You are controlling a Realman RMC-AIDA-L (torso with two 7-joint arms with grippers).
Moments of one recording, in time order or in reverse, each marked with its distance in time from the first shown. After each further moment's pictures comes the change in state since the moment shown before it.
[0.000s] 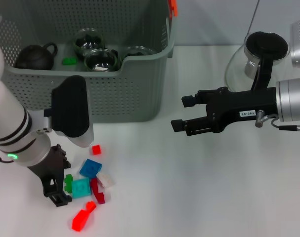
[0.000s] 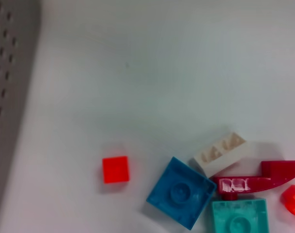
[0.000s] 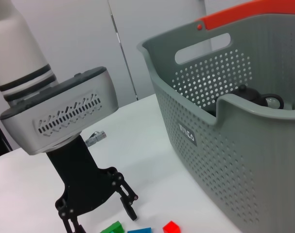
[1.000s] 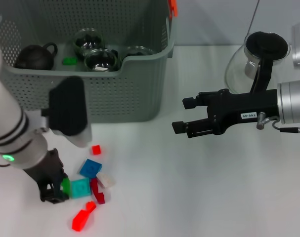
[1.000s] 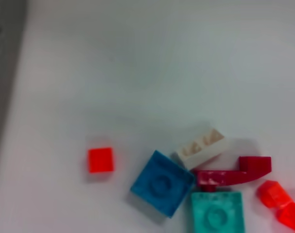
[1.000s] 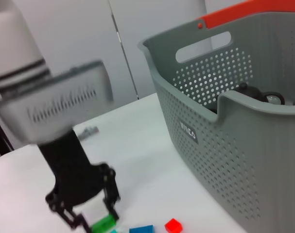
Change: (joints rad) left arm 0.000 -0.002 -0.042 0.062 -0.002 0.098 -0.030; right arm -0.008 0.001 0.000 -0.003 0.000 -0.007 0.000
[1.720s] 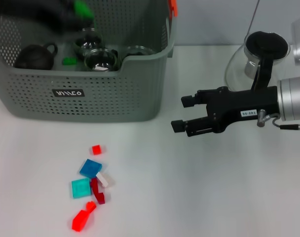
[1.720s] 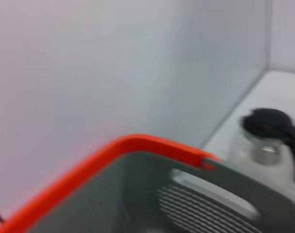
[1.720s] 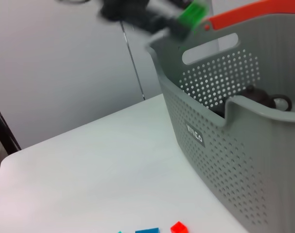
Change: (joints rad) left arm -0.181 0.050 -0.601 0.256 -0.430 -0.052 -0.130; right arm 0.012 -0.005 0.000 -0.007 0.000 -0.019 0.007
